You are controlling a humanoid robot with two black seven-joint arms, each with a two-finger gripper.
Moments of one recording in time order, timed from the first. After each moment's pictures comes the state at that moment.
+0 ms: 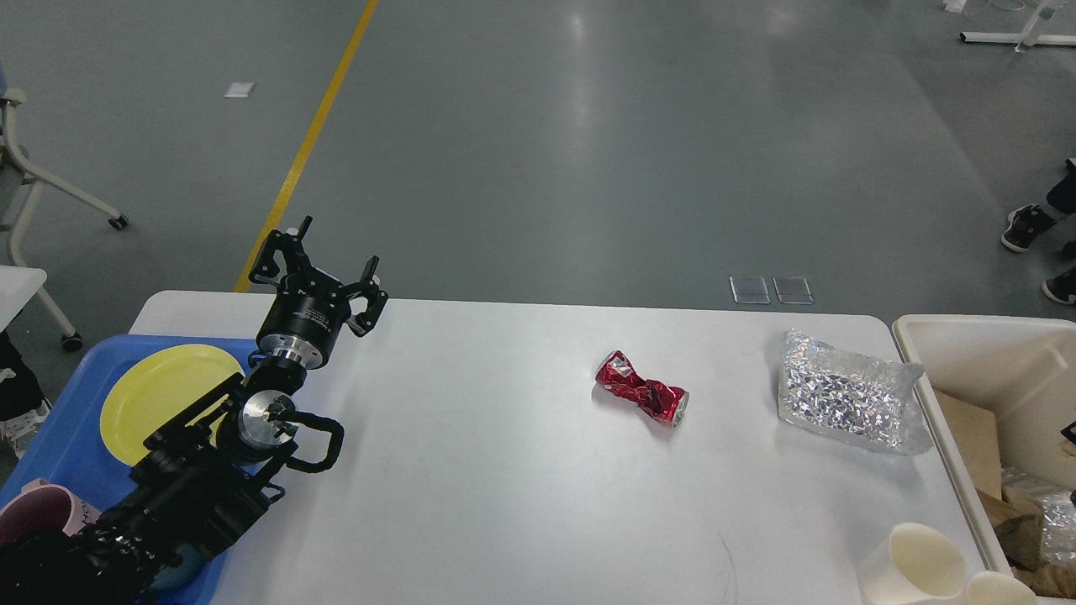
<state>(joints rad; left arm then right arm) -0.65 0.12 -0.85 -0.57 -0.09 -0.35 -0.39 0.60 -0.47 -0.97 0.07 0.28 -0.11 -0.03</state>
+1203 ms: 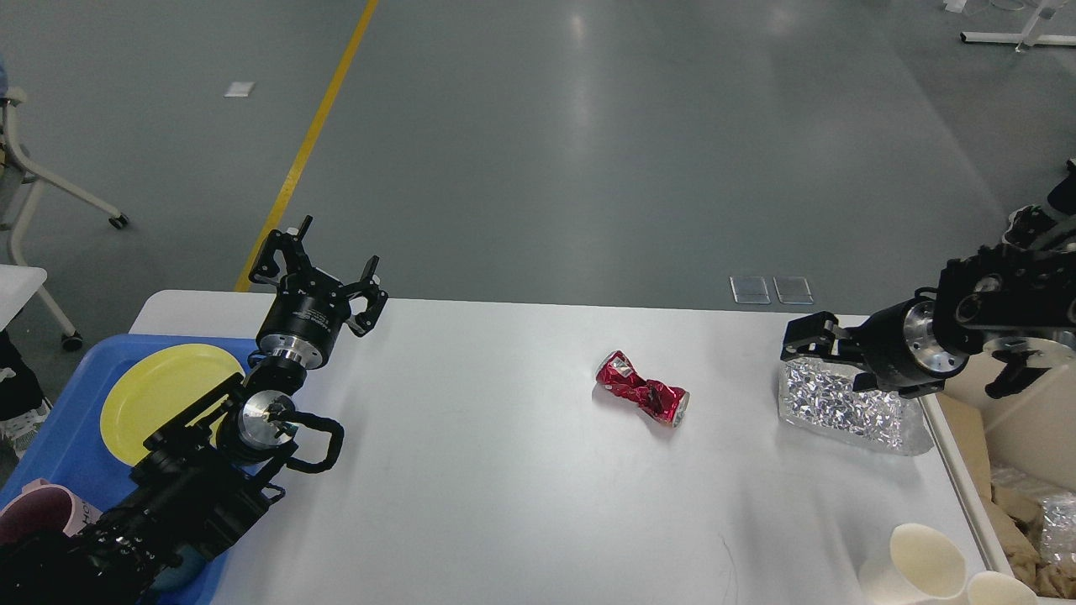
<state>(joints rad) -0.65 0.12 -0.85 -0.57 -0.09 -0.35 -0.39 1.69 -0.57 -1.04 1.37 -0.21 0.25 -0.03</state>
